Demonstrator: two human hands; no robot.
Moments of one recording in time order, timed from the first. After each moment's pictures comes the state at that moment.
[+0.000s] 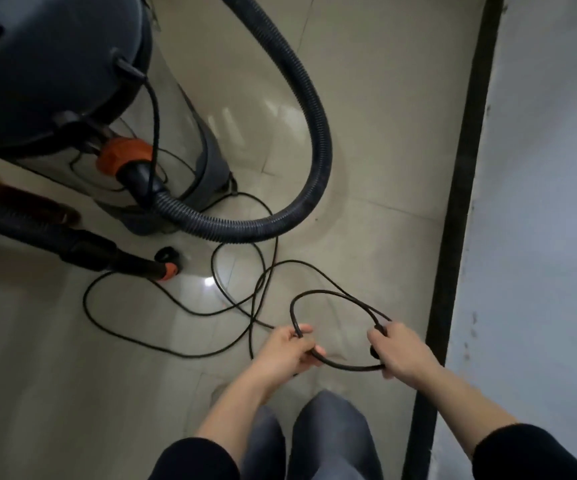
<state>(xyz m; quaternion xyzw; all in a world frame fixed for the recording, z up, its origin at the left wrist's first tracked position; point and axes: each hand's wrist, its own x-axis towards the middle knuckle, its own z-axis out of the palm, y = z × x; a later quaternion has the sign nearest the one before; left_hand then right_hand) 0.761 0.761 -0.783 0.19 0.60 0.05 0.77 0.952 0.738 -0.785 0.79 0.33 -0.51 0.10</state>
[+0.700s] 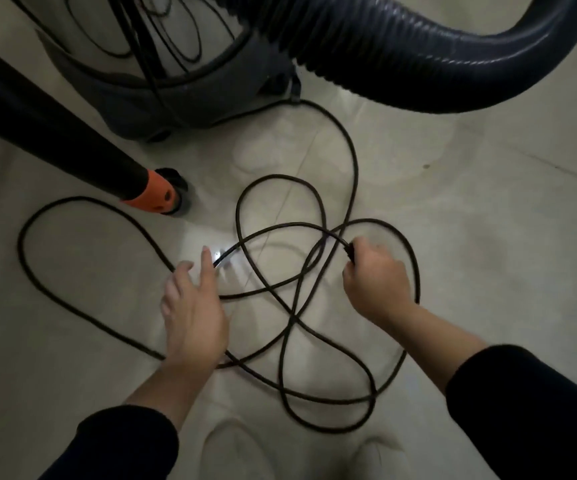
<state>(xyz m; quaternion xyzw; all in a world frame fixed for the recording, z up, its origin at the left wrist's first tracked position) 0.590 0.745 -1.100 0.55 0.80 -0.08 0.24 0.813 0.801 -1.093 0.71 0.63 -0.30 0.09</state>
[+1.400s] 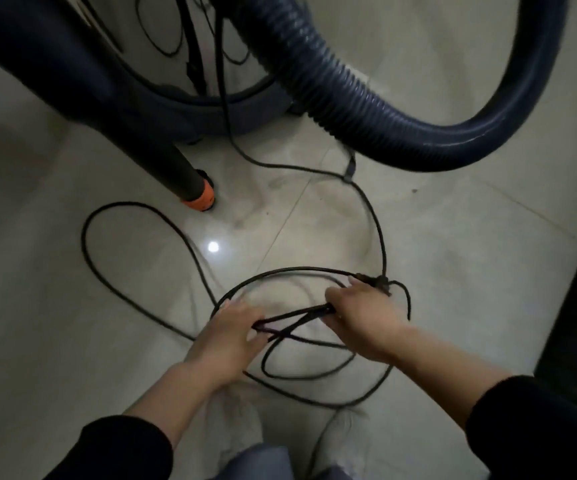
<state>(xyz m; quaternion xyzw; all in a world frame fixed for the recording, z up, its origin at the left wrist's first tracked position) 0.586 0.712 -1.041 0.64 0.62 0.00 0.46 0.803 0.780 -1.000 0.47 0.79 -0.31 0.23</state>
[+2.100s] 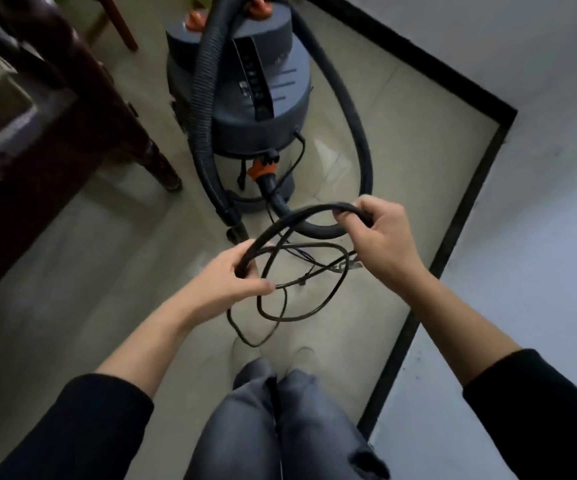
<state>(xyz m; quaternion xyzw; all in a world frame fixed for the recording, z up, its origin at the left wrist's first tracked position) 0.545 0.739 -0.490 0.48 0.57 0.22 0.64 0.765 0.807 -0.452 0.62 0.61 -0.41 -0.26</state>
